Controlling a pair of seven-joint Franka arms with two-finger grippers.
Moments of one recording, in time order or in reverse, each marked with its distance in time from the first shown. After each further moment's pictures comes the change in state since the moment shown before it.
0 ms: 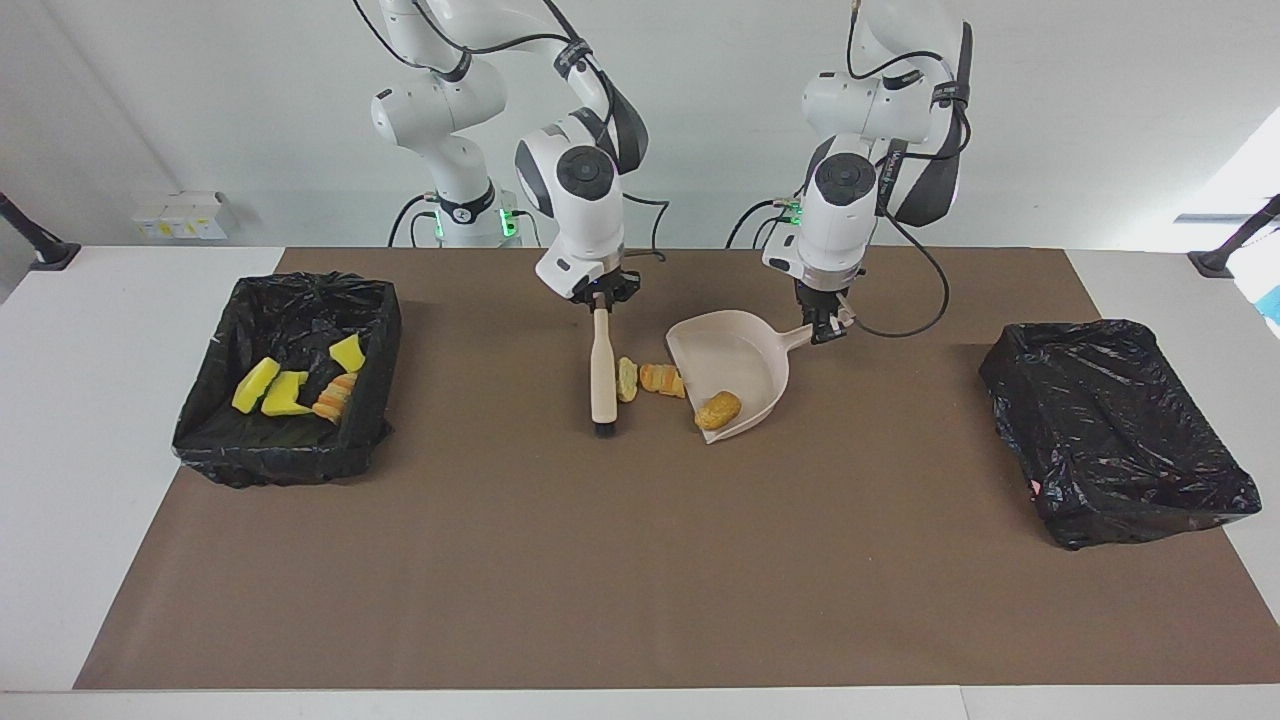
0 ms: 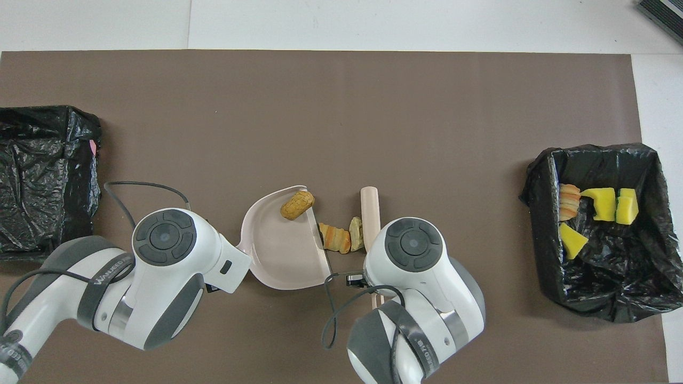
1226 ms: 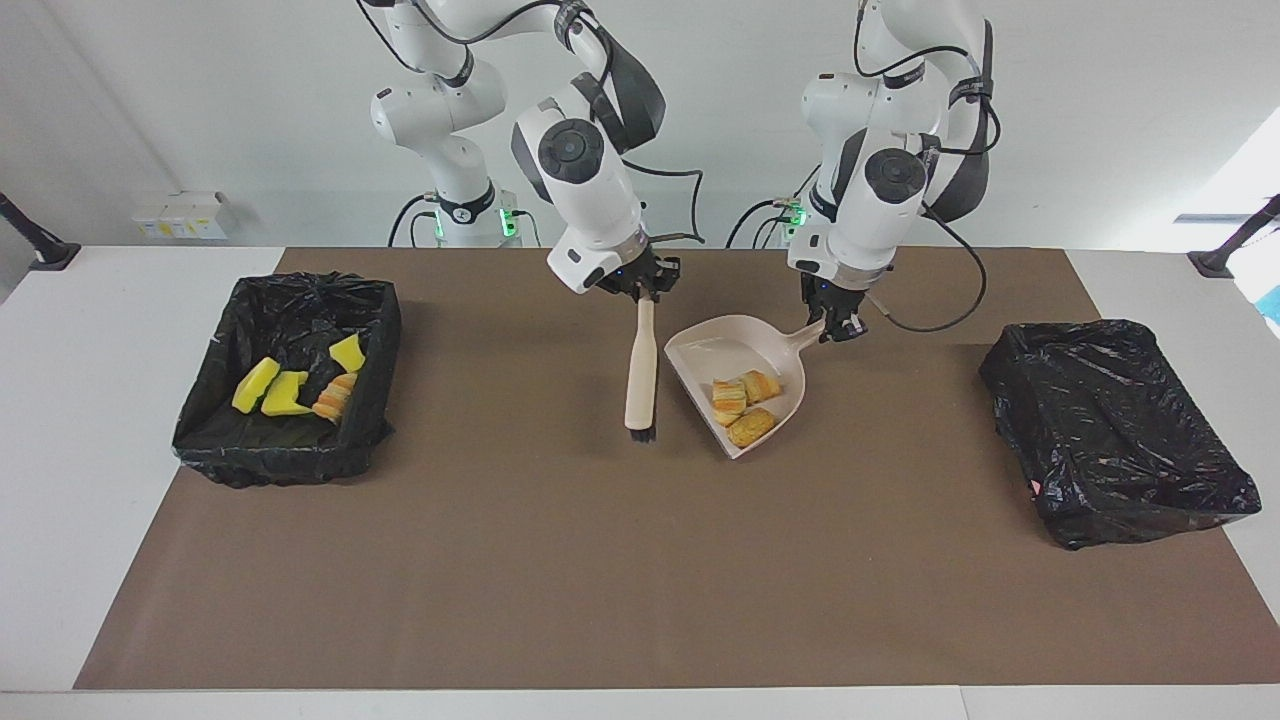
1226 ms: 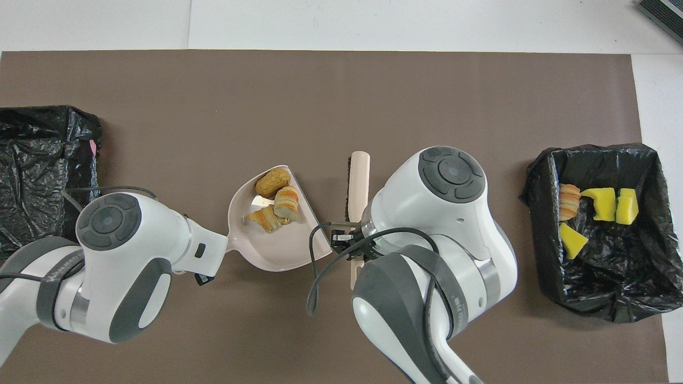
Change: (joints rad) left arm 0.077 -0.038 0.022 0.023 -0.132 -0.033 -0.056; right arm -0.065 0.037 -0.025 0.293 0.115 -0.207 0.024
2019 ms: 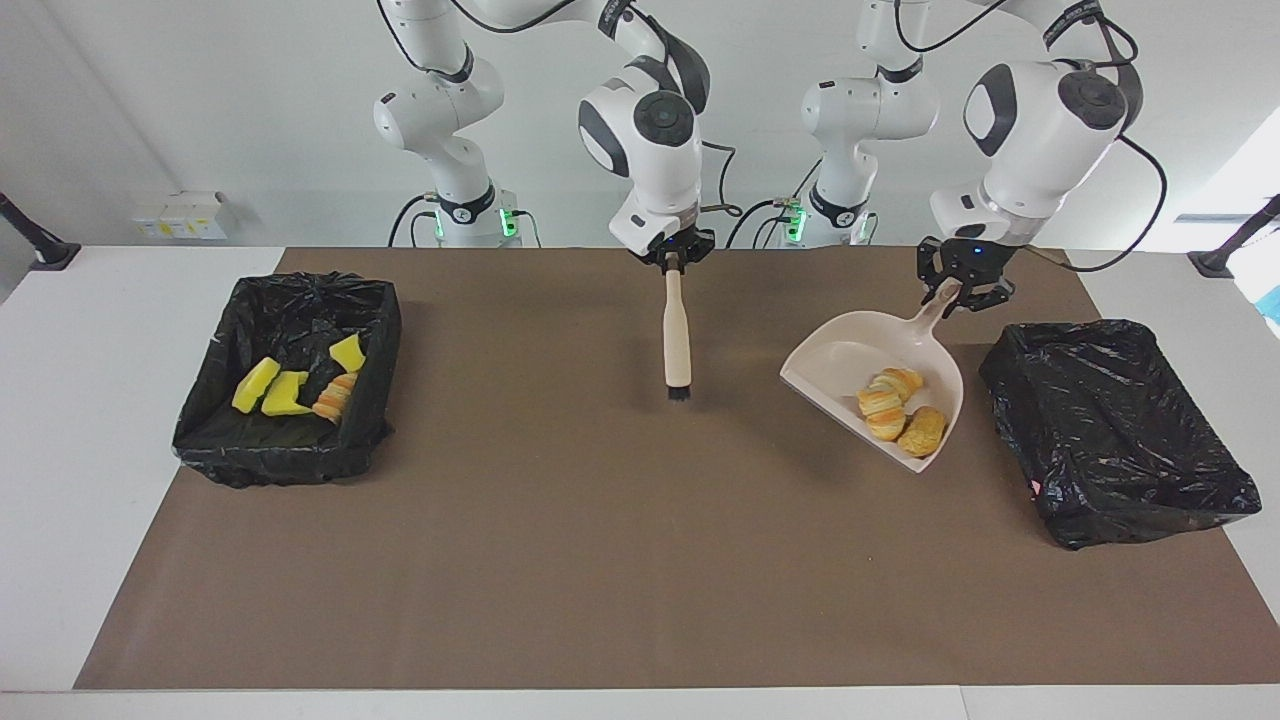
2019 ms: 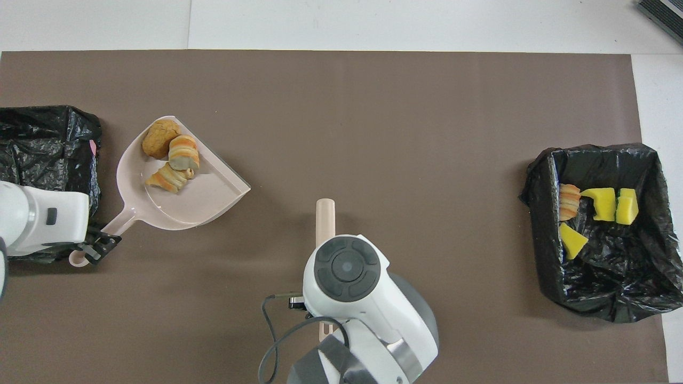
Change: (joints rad) left arm 0.348 -0.082 0.008 0.158 -0.002 -0.176 -0.031; right arm 0.247 -0.017 0.020 -0.131 -0.060 0.096 0.180
